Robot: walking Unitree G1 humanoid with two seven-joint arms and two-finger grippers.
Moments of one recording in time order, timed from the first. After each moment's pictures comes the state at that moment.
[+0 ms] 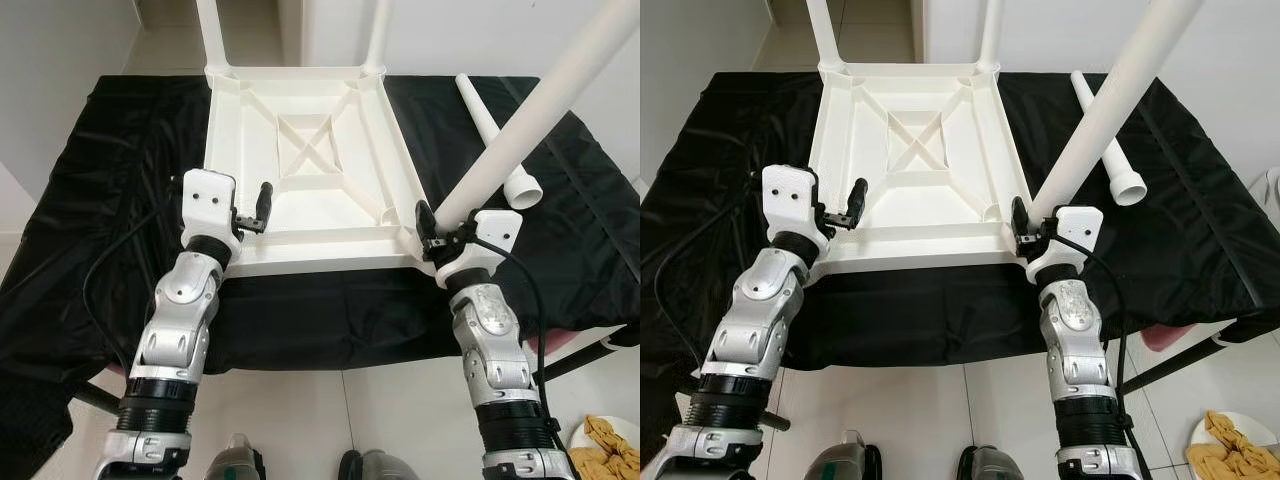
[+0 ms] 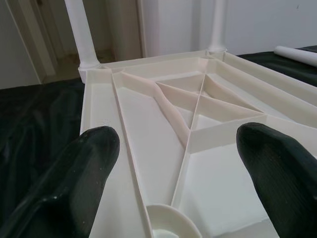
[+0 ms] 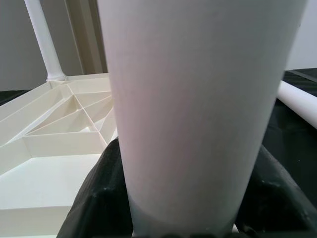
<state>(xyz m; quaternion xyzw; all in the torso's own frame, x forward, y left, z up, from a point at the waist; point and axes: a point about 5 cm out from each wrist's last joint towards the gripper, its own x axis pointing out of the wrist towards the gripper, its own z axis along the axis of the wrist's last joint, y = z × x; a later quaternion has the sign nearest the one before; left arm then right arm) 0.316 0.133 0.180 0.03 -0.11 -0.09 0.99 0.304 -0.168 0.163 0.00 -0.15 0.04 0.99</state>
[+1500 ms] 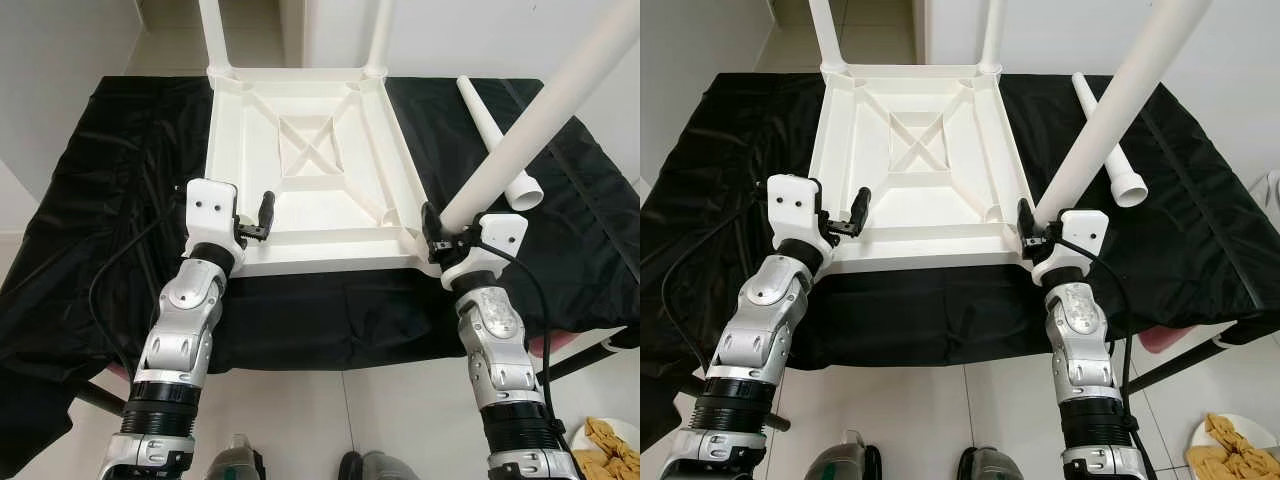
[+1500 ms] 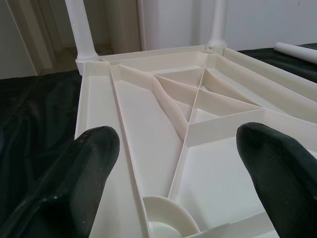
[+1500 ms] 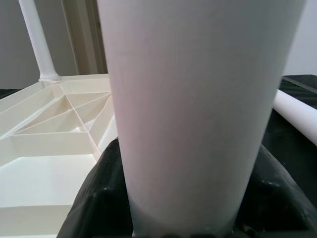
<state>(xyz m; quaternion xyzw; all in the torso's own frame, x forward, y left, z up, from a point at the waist) 0.317 0.132 0.174 0.03 -0.09 -0.09 0.99 0.304 -0.179 0.160 -0.01 -0.16 0.03 0.99</state>
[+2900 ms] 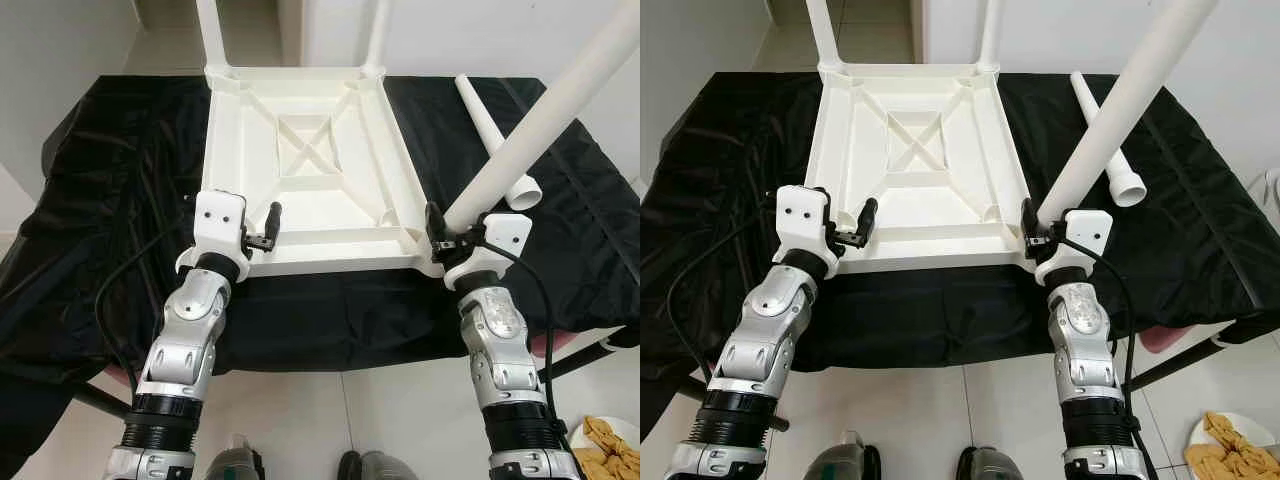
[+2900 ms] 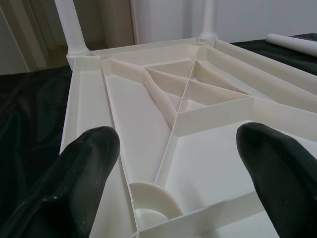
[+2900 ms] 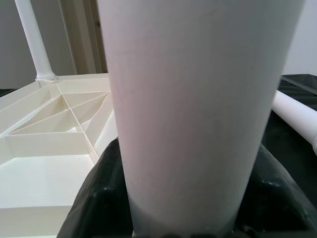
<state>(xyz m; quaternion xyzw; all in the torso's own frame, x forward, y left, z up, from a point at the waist) 0.308 0.127 0.168 0.04 -0.09 -0.10 0.99 0.304 -0.178 0.160 -0.01 -0.16 0.04 0.99</state>
